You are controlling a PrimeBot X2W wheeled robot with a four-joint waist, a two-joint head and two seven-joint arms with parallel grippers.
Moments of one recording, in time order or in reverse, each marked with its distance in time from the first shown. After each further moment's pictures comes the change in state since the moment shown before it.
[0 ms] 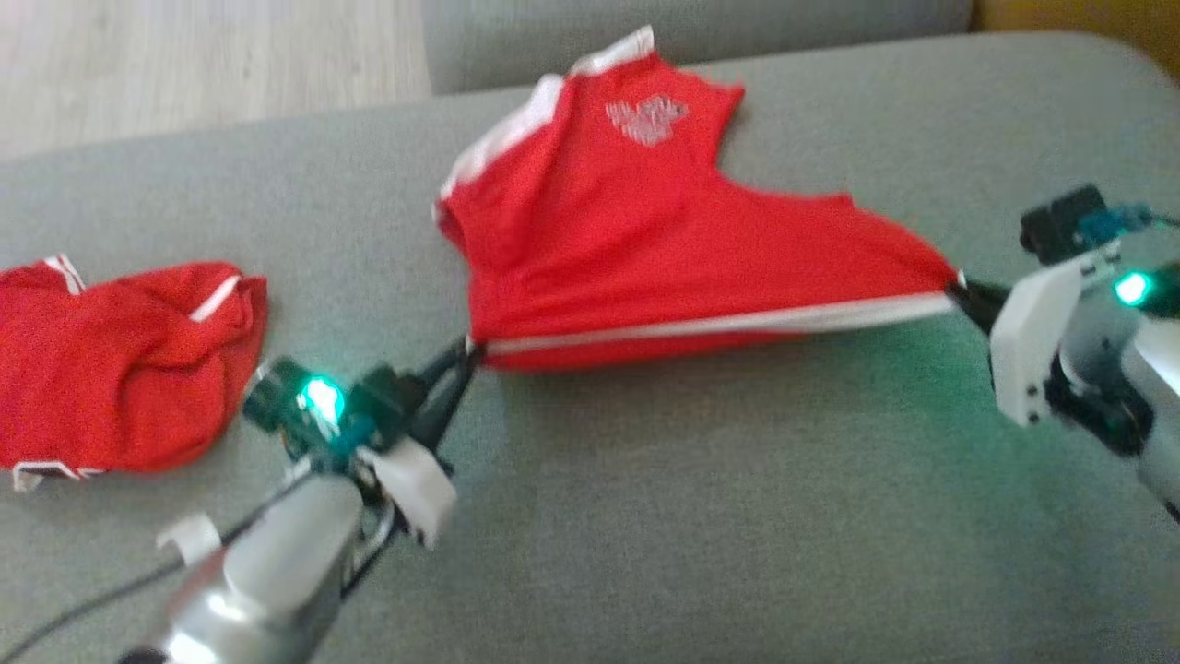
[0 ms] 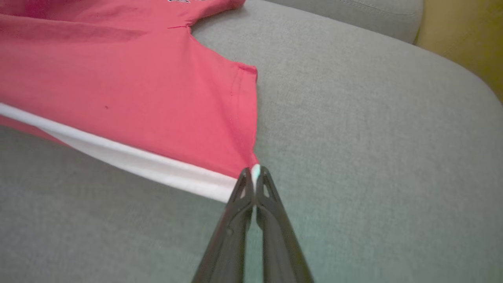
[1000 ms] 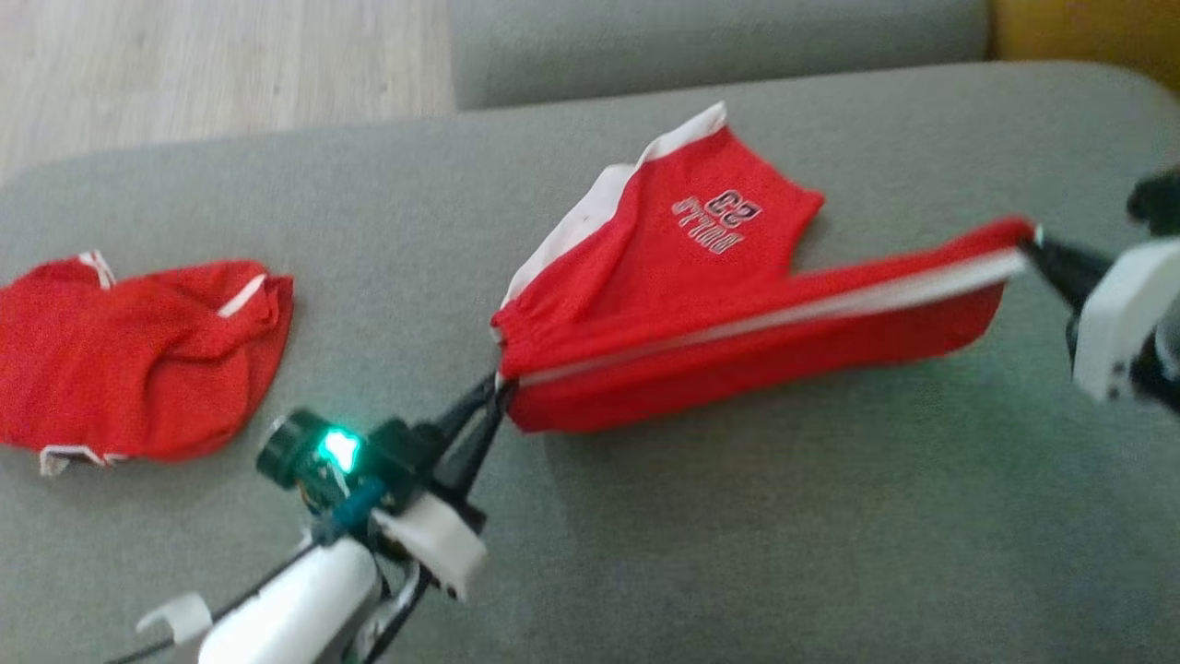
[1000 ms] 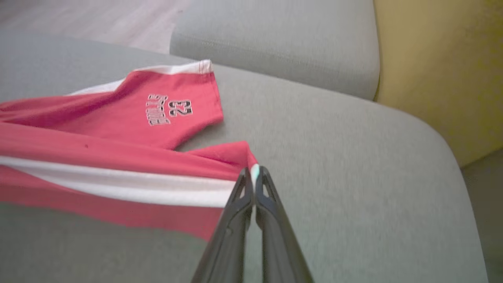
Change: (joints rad) left arm 0.230 0.130 0.016 -0.532 -0.060 0.193 0.169; right arm 0.183 -0.122 -0.305 -0.264 -0.039 0.000 0.064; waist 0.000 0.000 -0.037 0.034
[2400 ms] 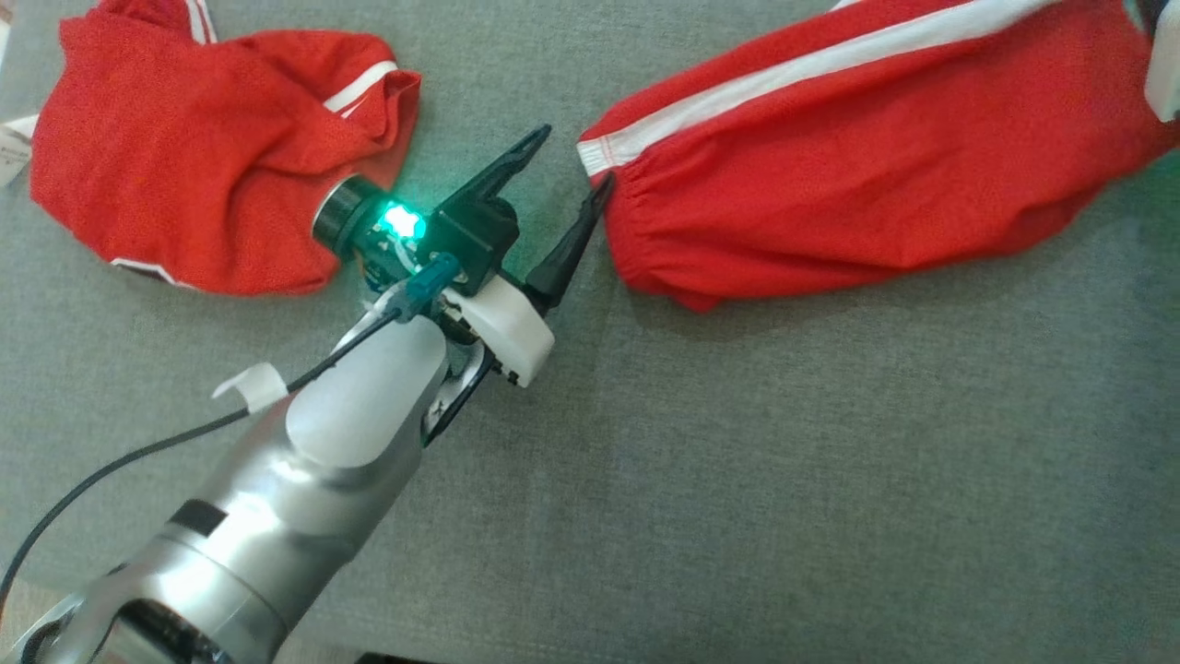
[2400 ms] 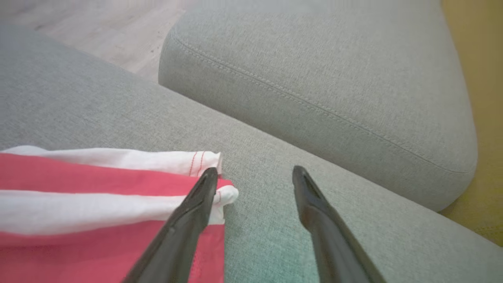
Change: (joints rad) left arm -0.461 -0.253 -0.022 0.431 0.031 -0.135 -0.089; right arm -0.596 0.162 0.097 0.502 -0.246 0.000 -0.134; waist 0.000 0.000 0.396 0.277
